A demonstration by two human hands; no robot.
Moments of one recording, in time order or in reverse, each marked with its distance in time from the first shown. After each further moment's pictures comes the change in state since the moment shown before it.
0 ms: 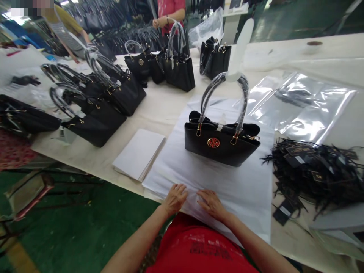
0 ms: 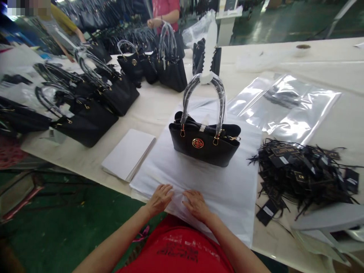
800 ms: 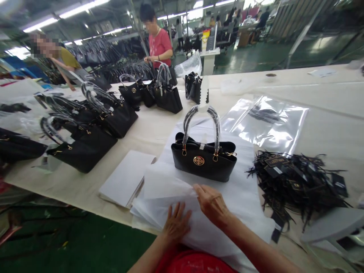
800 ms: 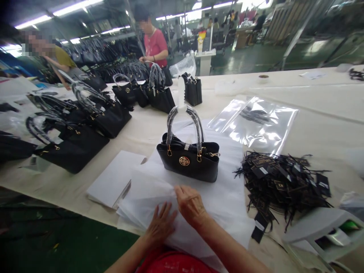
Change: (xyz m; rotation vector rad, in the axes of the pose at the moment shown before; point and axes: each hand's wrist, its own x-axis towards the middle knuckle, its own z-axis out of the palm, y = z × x) left_hand 0.005 0.017 0.055 0.254 0.160 0.037; right_hand 0.030 -0.111 -0.108 -0.797 0.422 -0.273
